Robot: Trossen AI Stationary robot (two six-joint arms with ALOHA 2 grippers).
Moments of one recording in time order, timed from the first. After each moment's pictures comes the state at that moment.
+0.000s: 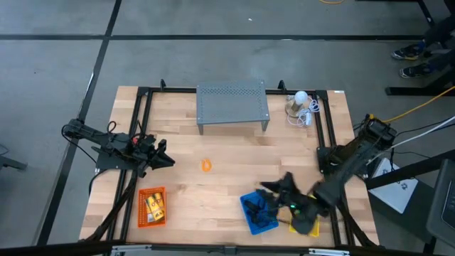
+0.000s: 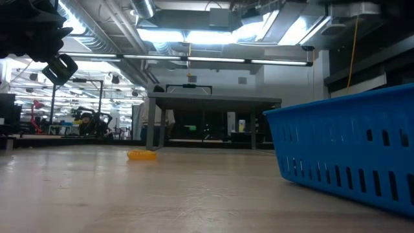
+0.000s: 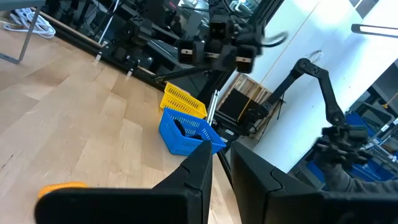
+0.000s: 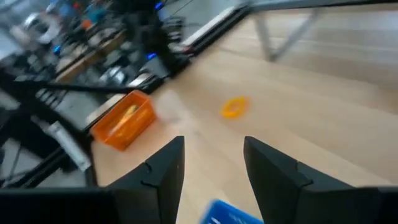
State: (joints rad) left arm -0.37 0.01 0.01 0.03 -0.08 -0.58; right arm 0.87 1.57 1.00 -0.26 1.12 1.29
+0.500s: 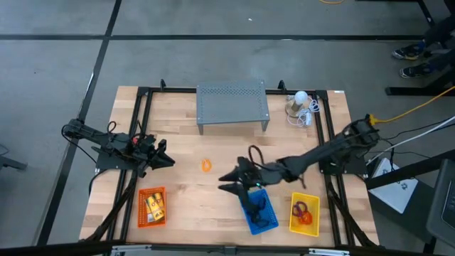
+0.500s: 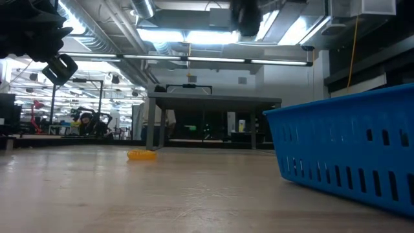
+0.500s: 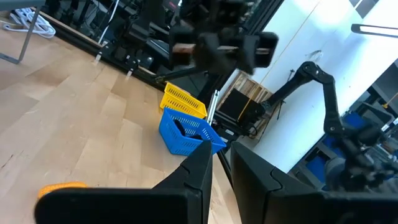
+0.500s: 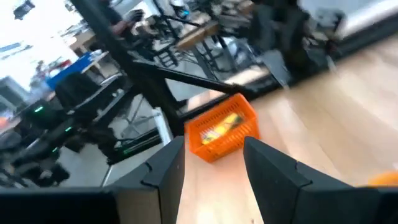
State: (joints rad) left arm -0.37 0.01 0.01 0.03 -0.08 -0.58; right arm 0.42 1.71 1.01 0.54 0.26 0.61
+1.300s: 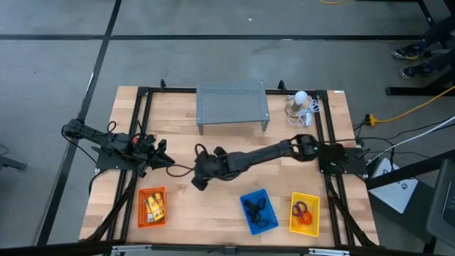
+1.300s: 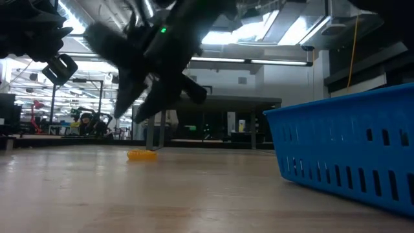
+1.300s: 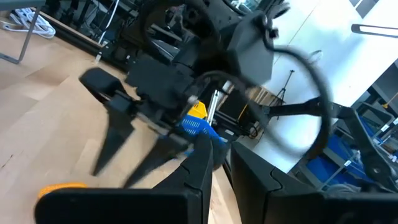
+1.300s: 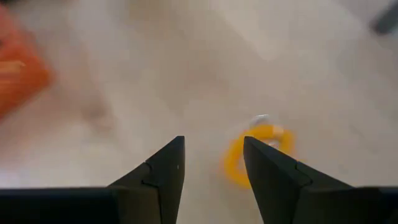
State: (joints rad) left arm -0.37 0.01 0.01 0.03 -0.08 -0.58; right arm 0.23 2.38 1.97 -0.59 0.36 0.71
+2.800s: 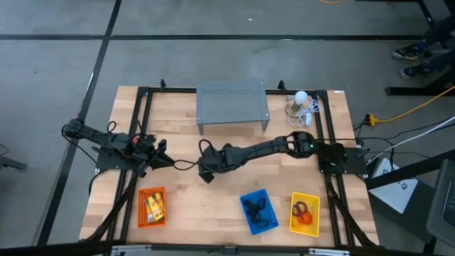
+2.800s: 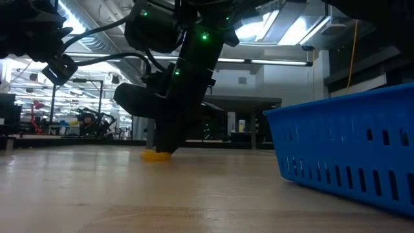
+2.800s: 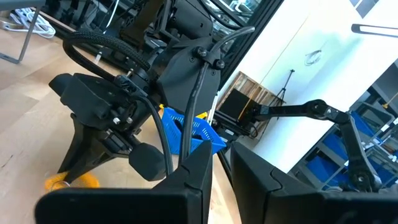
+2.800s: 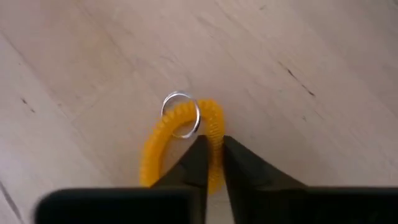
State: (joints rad) left arm -0.37 0.01 0.01 0.03 -0.08 -0.58; right arm 0.16 2.43 1.92 -0.74 0.31 0.80
